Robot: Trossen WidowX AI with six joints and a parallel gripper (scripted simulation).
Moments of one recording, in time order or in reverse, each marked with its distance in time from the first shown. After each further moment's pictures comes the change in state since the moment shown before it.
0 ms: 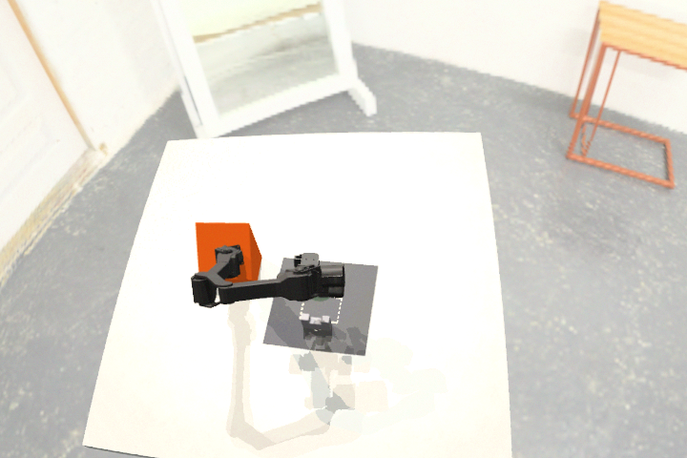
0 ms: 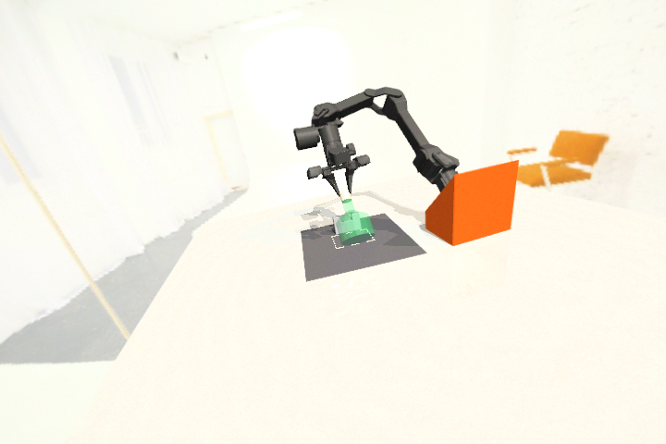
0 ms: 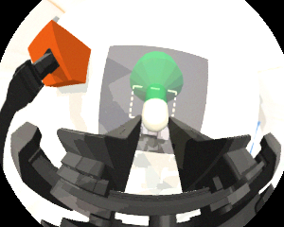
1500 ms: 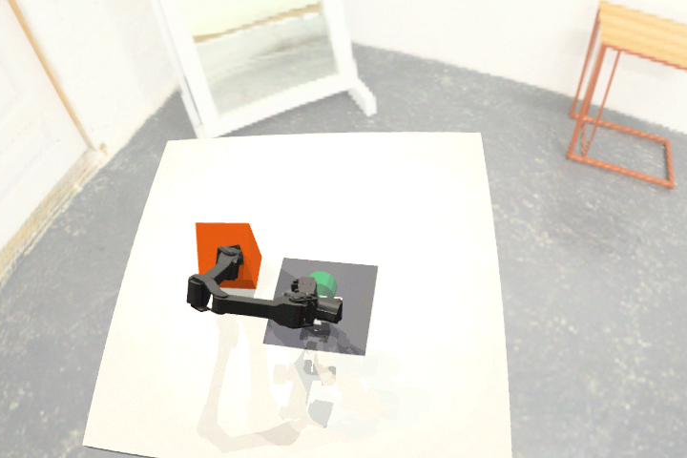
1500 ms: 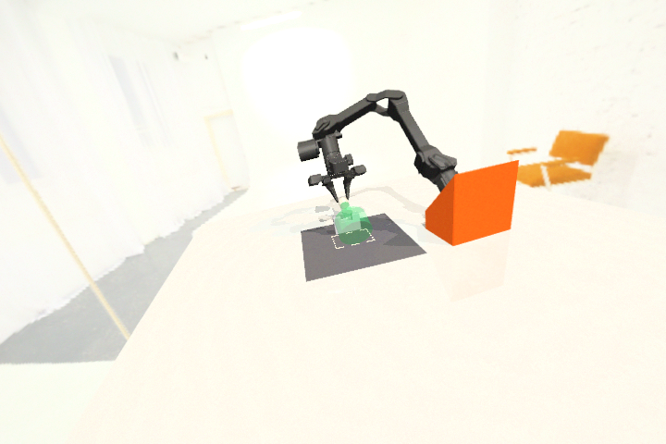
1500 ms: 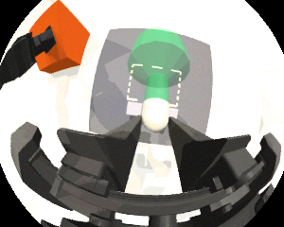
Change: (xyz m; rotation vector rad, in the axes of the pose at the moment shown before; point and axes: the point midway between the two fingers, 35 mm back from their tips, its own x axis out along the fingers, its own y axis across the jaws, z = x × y) arm 0.017 0.003 -0.062 -0.020 -0.032 -0.024
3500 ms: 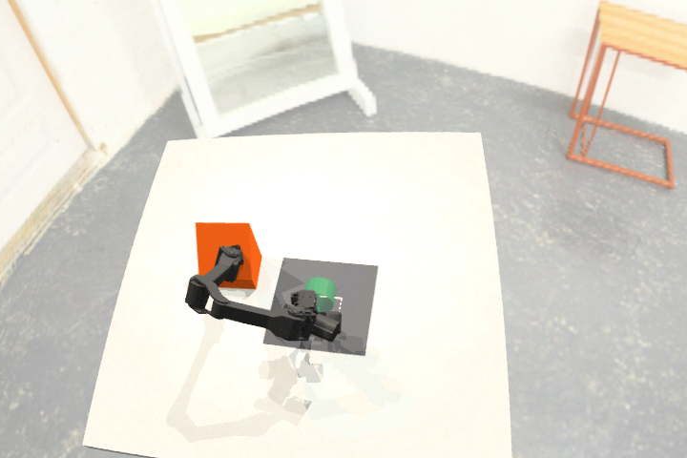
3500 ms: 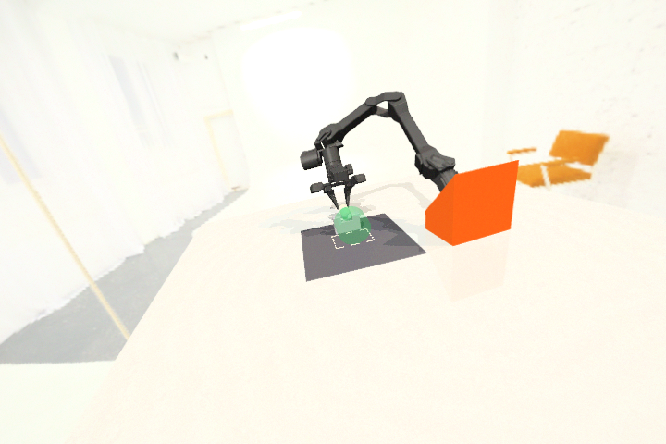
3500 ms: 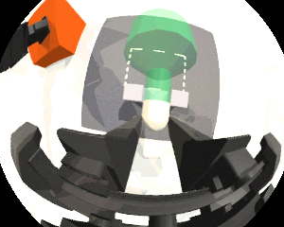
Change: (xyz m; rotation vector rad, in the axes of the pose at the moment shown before) arm 0.022 0.004 -0.034 0.017 0.011 -0.016
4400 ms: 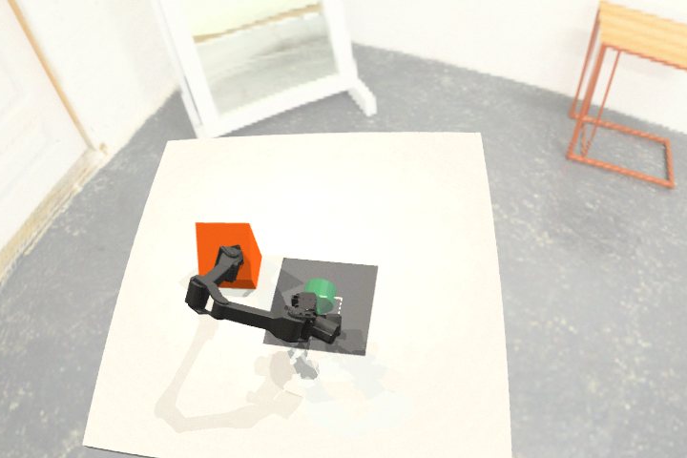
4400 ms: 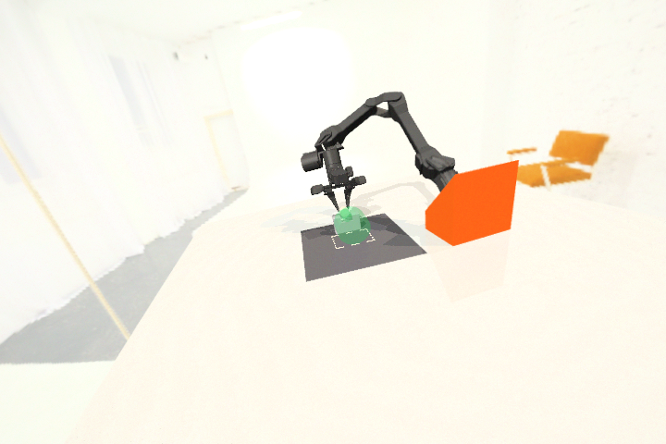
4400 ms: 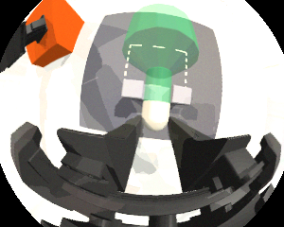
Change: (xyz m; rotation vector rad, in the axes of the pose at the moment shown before) arm 0.006 0.001 -0.006 0.010 0.012 -0.001
